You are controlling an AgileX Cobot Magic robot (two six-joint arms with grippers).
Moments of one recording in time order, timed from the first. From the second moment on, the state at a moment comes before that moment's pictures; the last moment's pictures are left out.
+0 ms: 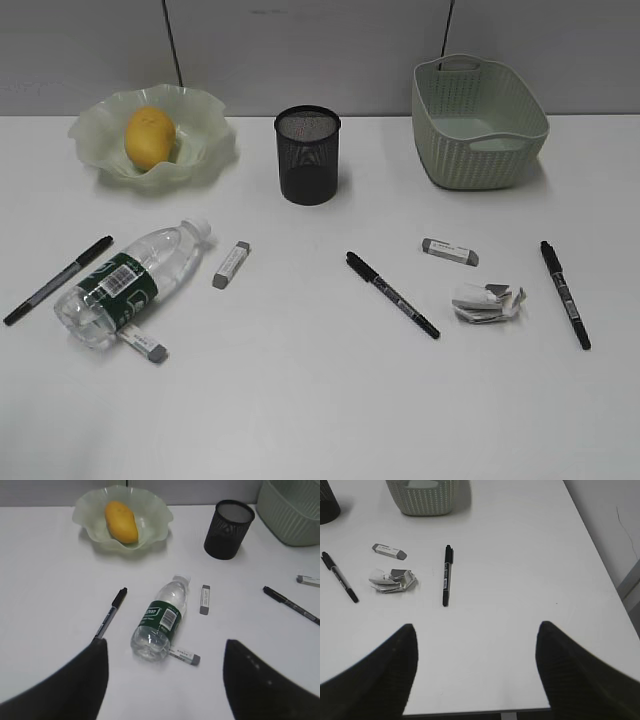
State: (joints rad) left arm -0.15 0.37 -0.58 -0.18 0.79 0.04; right arm 0.00 -0.01 -0.50 -0.02 1.04 -0.01
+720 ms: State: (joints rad) left arm -0.15 0.22 -0.53 -0.09 1.06 0.04; right arm 0.00 0.08 -0.53 -0.01 0.96 -0.01
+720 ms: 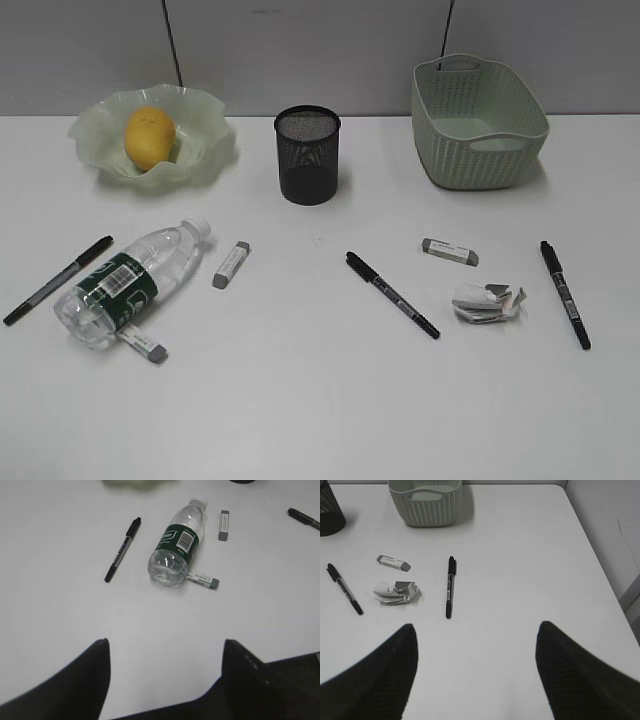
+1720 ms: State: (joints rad) left arm -0.15 0.22 -0.53 -0.09 1.06 0.04; right arm 0.12 1.36 -0.76 0.23 0.64 0.14
